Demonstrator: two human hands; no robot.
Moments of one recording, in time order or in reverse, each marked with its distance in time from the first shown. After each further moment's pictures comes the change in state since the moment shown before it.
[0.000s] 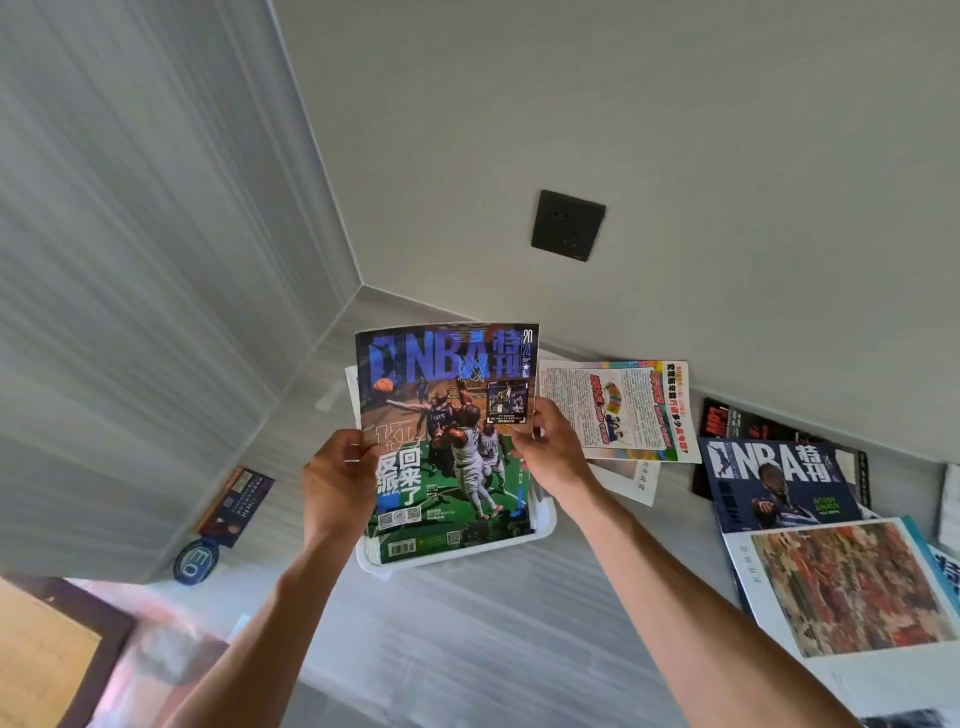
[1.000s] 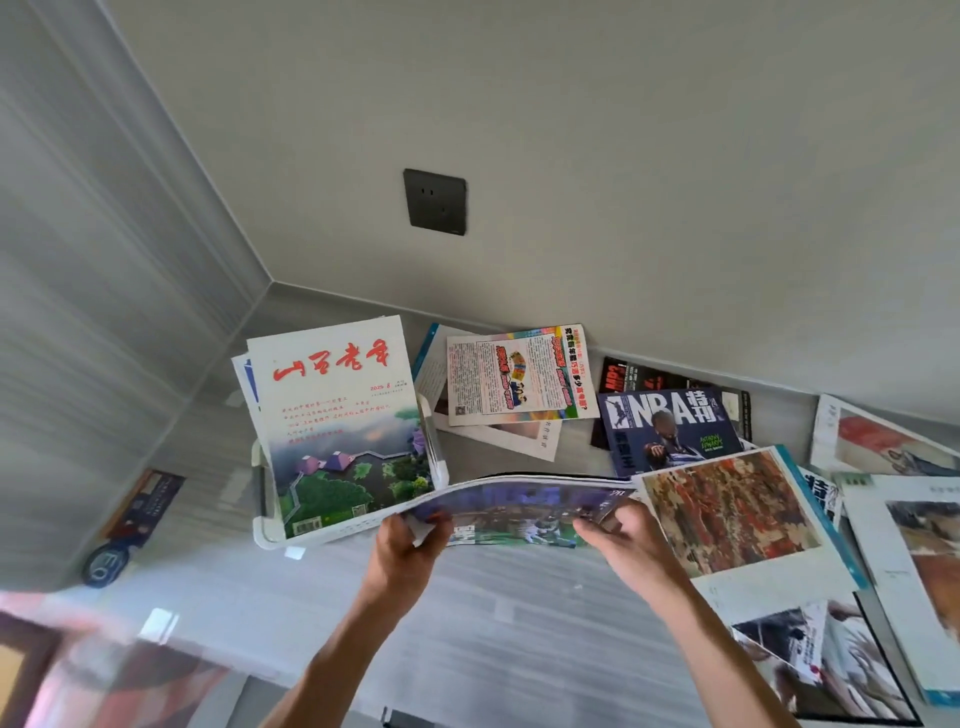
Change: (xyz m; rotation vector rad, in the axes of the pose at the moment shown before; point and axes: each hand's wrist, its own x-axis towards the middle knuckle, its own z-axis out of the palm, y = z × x) left_hand -0.176 0.028 0.127 -0.254 -0.465 0.024; right_hand -0.147 0.157 -0.177 -0.027 0.242 0.183
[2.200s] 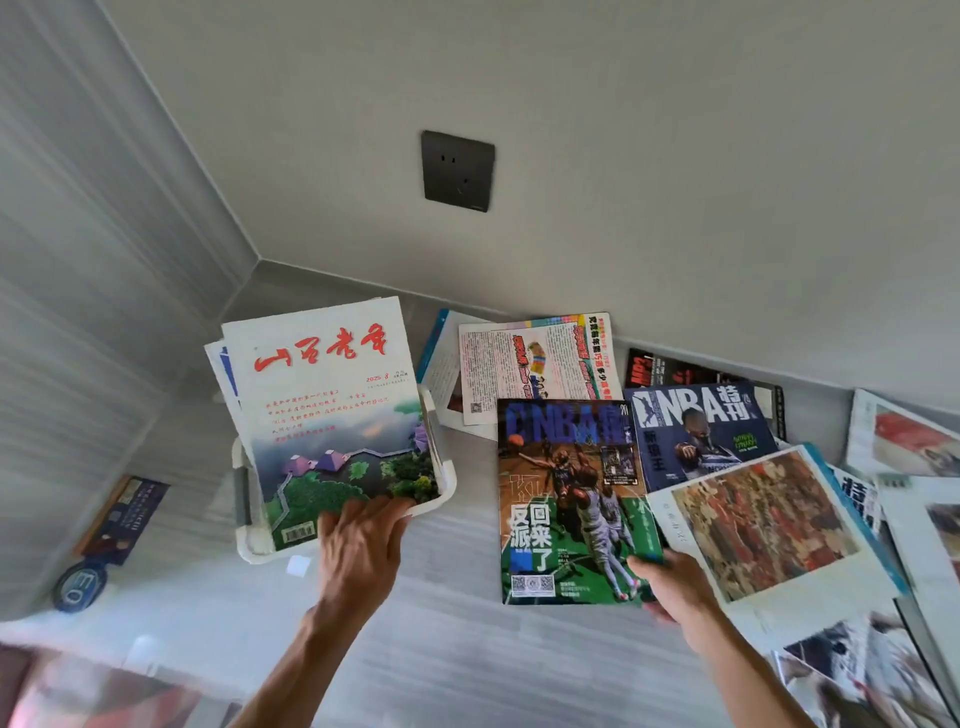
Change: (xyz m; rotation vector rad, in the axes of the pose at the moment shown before) left_hand 0.066 -0.052 -0.087 0.949 0.064 0.338; right_hand 0.047 0.058 0.037 -0.161 0.107 0.547
